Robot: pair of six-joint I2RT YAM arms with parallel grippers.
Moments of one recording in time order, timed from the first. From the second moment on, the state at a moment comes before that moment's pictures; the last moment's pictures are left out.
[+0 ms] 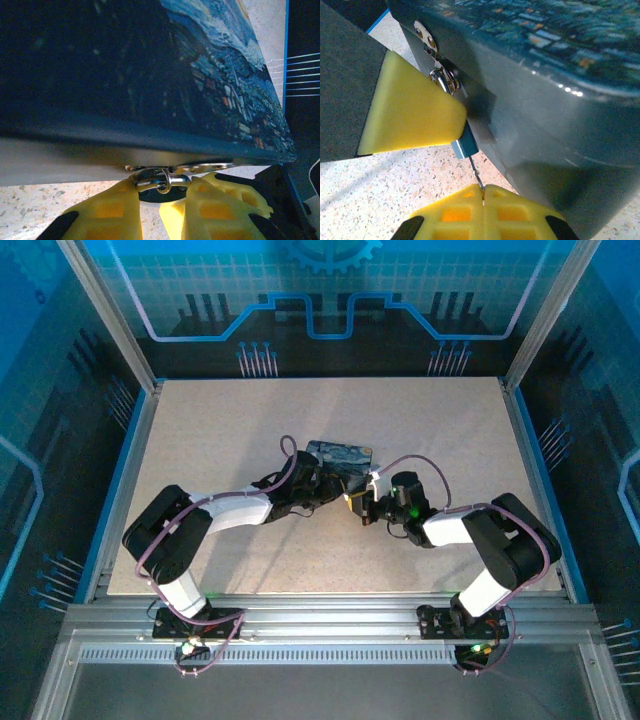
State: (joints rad) left arm -0.66 1.70 0.88 0.14 0.21 -1.03; right arm 0.49 1.60 0.47 0.62 -0.43 0.28
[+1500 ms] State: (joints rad) left arm -0.65 1.79 0.86 0.24 0.25 -1.09; right arm 0.53 1.66 0.46 0.64 -0.34 0.56
